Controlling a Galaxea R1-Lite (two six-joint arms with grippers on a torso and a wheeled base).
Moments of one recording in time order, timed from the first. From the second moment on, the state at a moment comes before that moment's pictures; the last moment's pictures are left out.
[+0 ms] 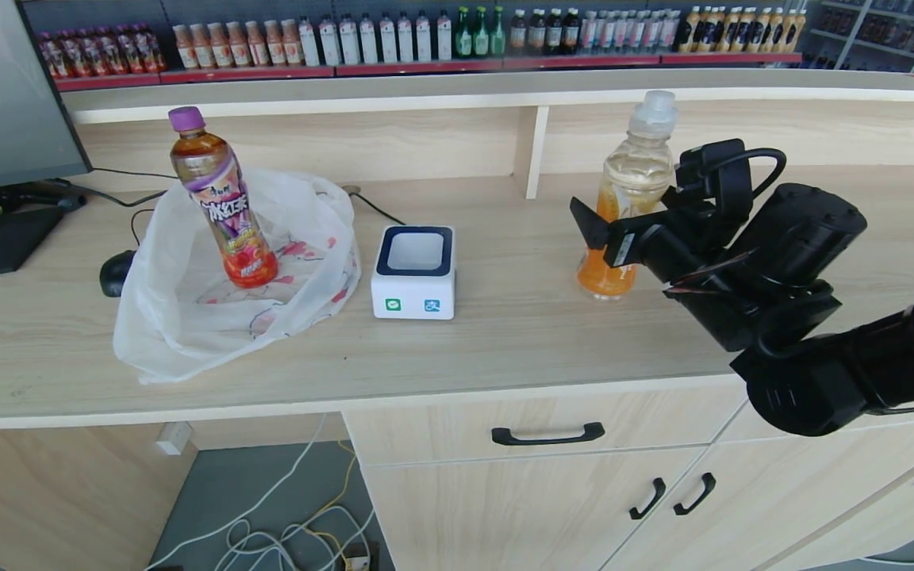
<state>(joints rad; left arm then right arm) 0.00 0.00 0.00 0.00 0.00 0.01 0.39 1.94 -1.01 -1.27 -0.08 -0.16</state>
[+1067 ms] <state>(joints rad) 0.00 0.00 0.00 0.00 0.00 0.01 0.37 2.00 -1.12 -1.28 -0.09 -0.17</state>
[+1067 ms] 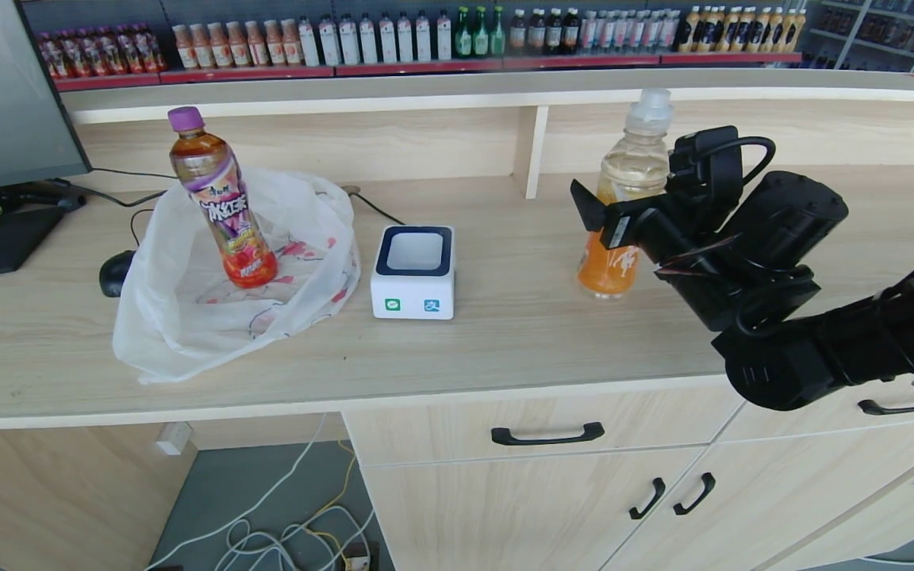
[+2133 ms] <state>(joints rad) 0.00 0.00 0.00 0.00 0.00 0.01 0.36 2.02 -1.14 -1.30 -0.09 -0.17</state>
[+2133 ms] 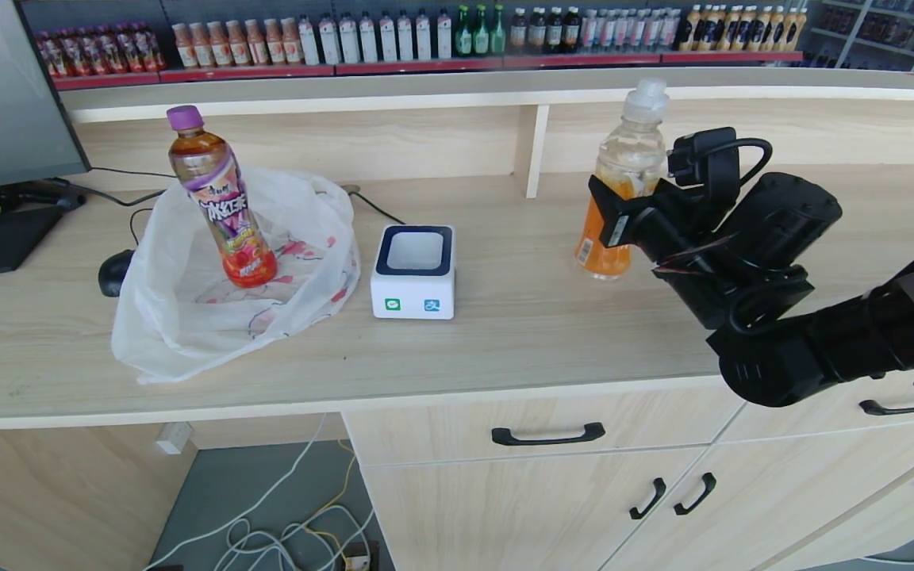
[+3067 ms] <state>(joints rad) 0.00 0.00 0.00 0.00 0.00 0.01 0.37 1.78 -0.93 -1.30 -0.08 -0.16</state>
